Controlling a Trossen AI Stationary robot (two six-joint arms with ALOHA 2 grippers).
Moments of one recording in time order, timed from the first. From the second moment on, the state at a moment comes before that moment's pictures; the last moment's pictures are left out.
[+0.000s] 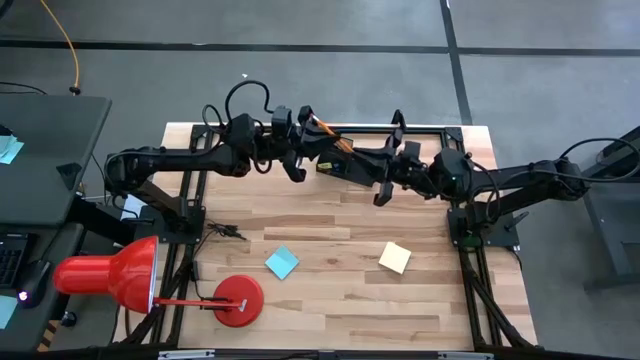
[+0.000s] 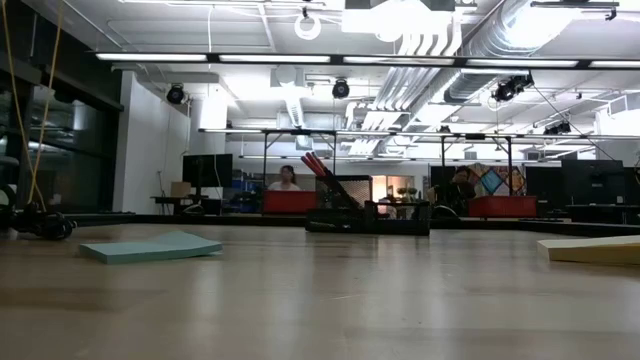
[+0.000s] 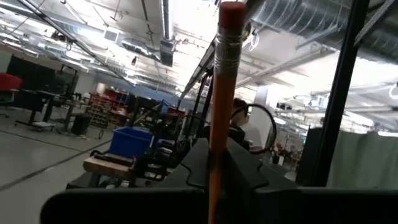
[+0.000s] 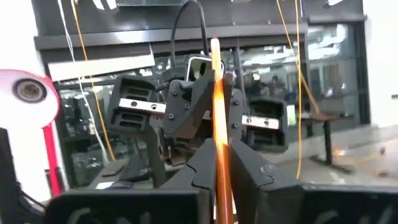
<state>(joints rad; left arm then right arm) 0.34 1.48 1.17 0.75 0.22 -0.39 0.04 1.15 0.89 0.58 0.27 0.05</state>
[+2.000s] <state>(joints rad) 0.57 1.94 1.17 0.50 -0.06 -0.13 0.09 0.95 0.88 -0.12 0.37 0.49</state>
